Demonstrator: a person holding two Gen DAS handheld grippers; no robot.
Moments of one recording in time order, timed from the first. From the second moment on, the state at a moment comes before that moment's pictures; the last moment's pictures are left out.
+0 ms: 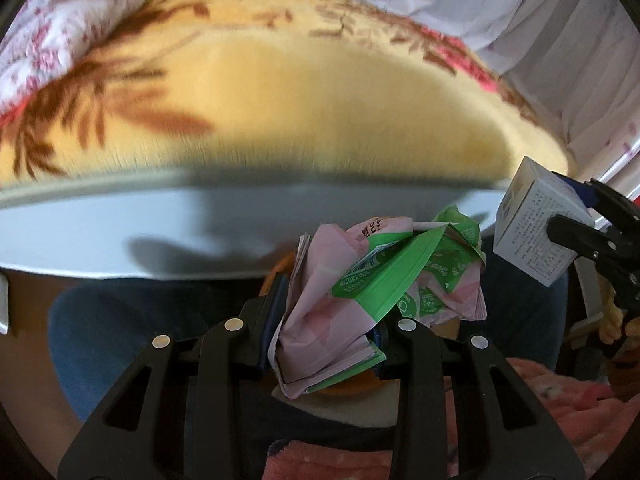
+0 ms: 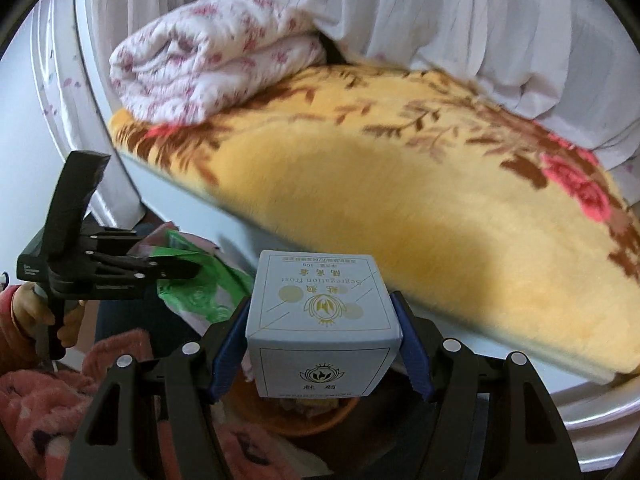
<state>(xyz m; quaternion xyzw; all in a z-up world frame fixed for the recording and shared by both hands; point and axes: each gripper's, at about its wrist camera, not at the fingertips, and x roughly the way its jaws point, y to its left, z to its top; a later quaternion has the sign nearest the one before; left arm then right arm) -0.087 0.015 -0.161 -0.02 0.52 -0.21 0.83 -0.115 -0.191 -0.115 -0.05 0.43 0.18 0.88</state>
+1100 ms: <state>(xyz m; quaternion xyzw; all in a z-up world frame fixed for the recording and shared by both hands) -0.054 -0.054 -0.303 0.14 0.67 -0.13 0.72 -0.068 -0.170 -0.272 -0.04 0.61 0.19 0.77</state>
